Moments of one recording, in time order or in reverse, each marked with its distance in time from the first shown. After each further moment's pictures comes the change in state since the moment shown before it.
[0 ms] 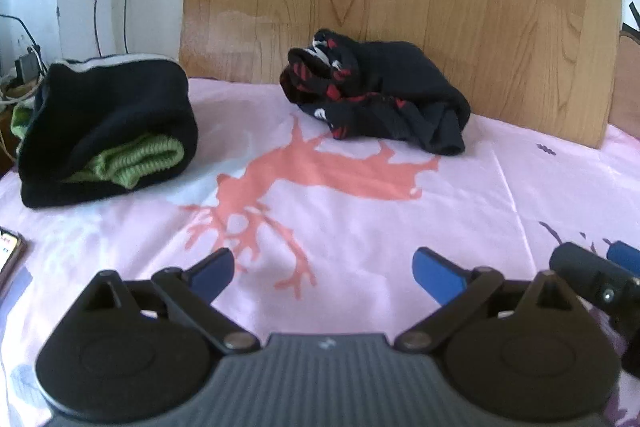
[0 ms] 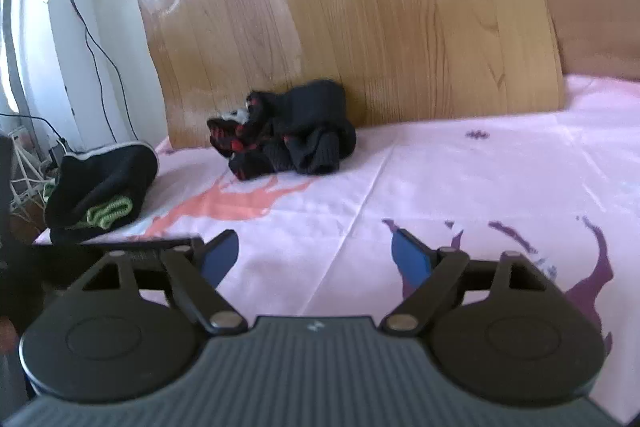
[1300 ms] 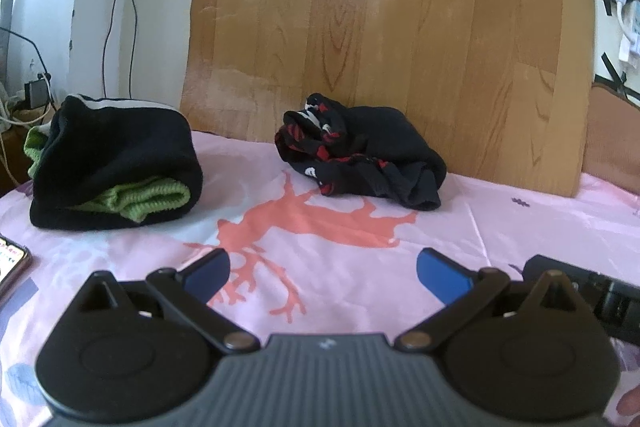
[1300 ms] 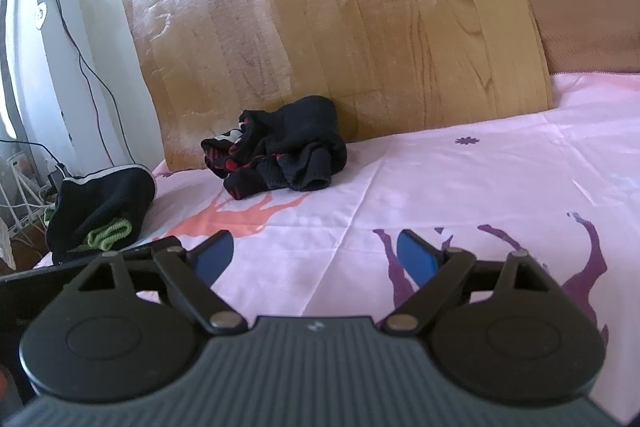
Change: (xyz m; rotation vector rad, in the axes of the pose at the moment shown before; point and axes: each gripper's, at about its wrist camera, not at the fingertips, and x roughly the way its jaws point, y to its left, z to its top) left arm -0.031 0.003 -0.011 -0.031 -0.205 -0.045; right arm -0.004 -0.004 -0.001 0.063 -0.043 -0.007
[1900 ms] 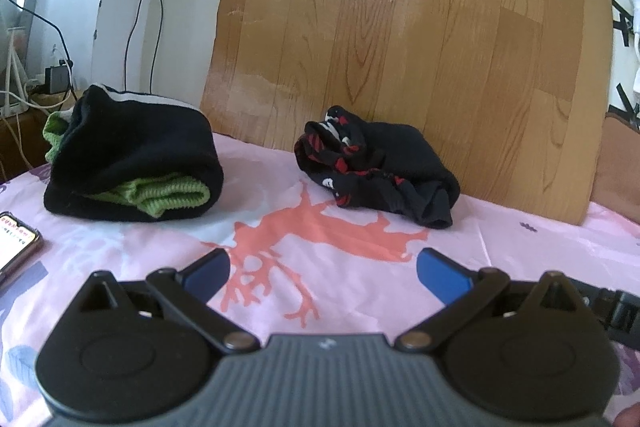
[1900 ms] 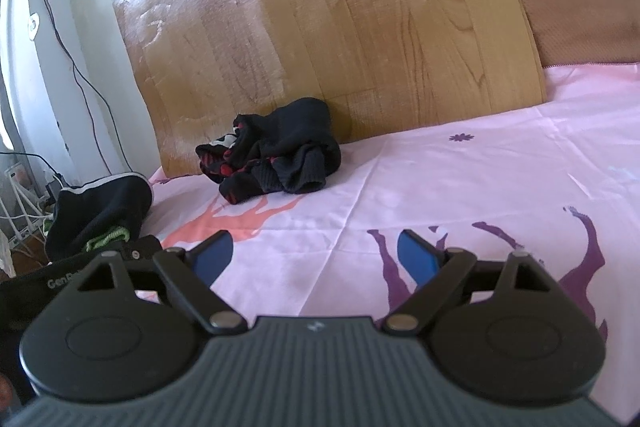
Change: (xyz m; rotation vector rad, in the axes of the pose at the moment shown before) left arm -0.007 0.009 -0.001 -0.074 -0.043 0.022; right arm -0.002 -0.005 0.001 0.032 -0.005 -0.002
